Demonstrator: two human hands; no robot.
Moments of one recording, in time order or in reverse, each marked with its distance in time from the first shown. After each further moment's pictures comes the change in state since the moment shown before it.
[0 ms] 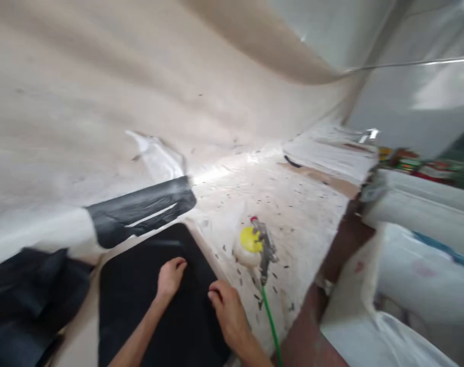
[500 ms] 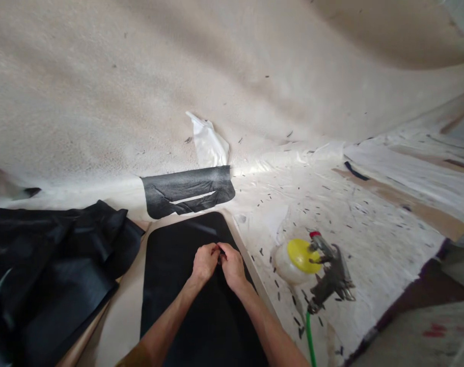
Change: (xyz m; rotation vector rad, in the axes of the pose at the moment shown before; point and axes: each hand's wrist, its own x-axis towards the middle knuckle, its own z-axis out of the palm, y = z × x) left_hand 0.009 -0.041 -0.017 -0.258 0.082 -0.129; right_hand 0.115 0.003 0.105 0.025 -0.170 -0.252
